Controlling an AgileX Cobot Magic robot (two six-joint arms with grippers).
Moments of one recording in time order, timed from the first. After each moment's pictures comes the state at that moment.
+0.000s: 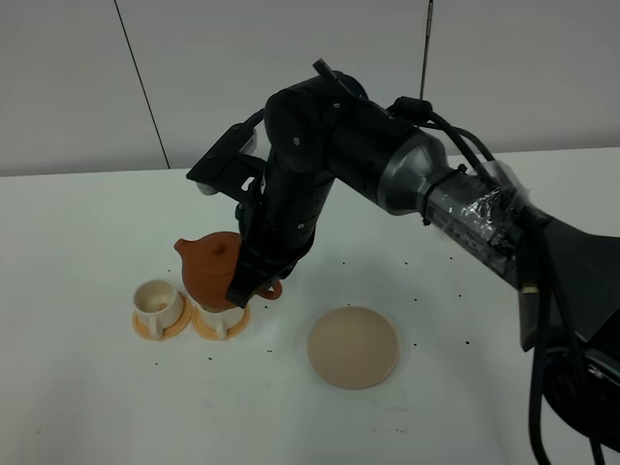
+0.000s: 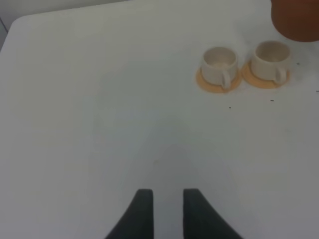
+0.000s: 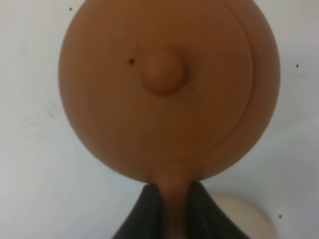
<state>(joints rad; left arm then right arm) -0.10 -0.01 -0.51 0.18 1.03 0.02 0.76 2.35 -2.29 0.17 1.23 -0.48</state>
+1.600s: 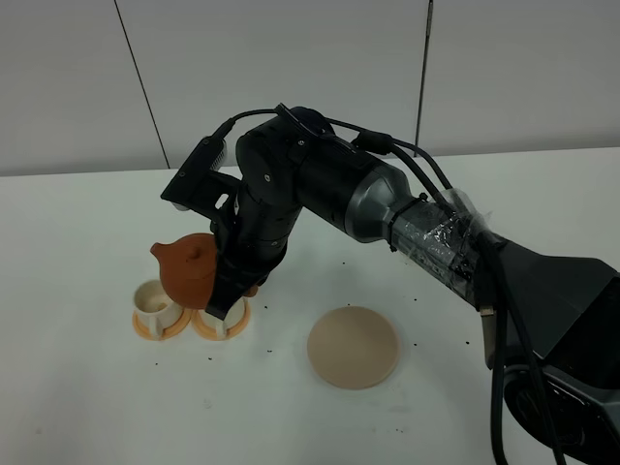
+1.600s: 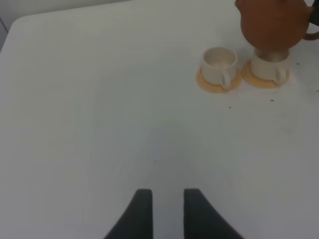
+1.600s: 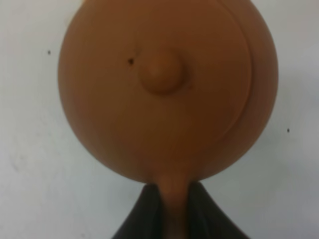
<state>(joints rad) -0.10 -0.01 -0.51 0.18 1.03 0.02 0.79 2.42 -2.33 0.11 1.11 -0.51</state>
